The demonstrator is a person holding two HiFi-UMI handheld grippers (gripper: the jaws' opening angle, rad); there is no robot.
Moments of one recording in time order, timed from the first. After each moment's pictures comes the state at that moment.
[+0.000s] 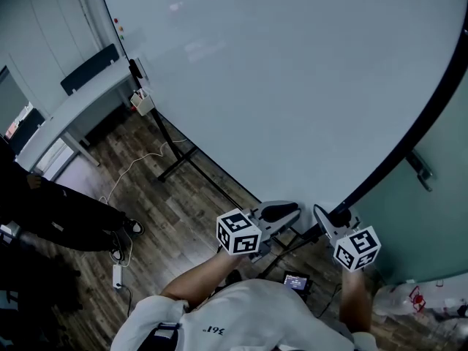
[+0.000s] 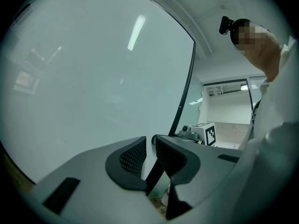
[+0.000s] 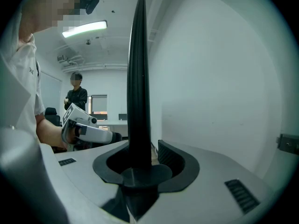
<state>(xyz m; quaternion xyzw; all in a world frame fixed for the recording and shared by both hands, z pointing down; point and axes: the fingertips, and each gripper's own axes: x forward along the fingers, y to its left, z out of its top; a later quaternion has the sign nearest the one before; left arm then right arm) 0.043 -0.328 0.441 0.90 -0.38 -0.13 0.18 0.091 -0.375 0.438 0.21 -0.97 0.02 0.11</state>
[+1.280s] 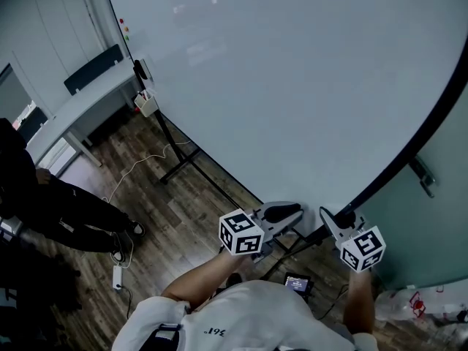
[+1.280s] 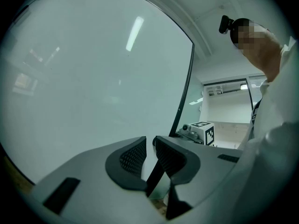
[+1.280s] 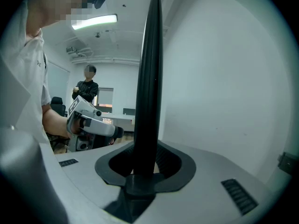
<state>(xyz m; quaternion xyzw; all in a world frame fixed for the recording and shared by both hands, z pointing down) 0.035 -0.338 0.436 0.90 -0.38 -0.13 0.17 0.087 -0.383 0.434 0.18 -0.97 -0.03 0.14</state>
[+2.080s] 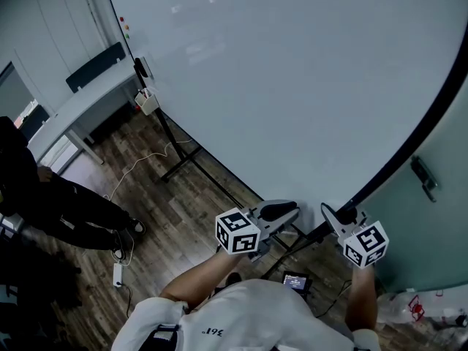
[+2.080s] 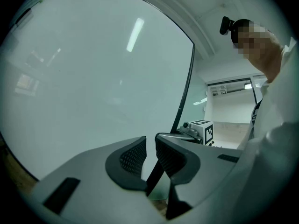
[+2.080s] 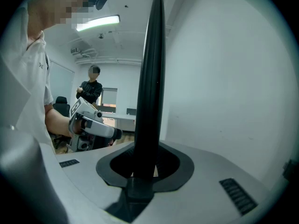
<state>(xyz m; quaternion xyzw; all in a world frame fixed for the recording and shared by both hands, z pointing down) 0.024 -0.352 0.440 0.89 -0.40 -0.13 0.18 0.082 -0.403 0.429 0.15 -0.98 -0.04 0.14</state>
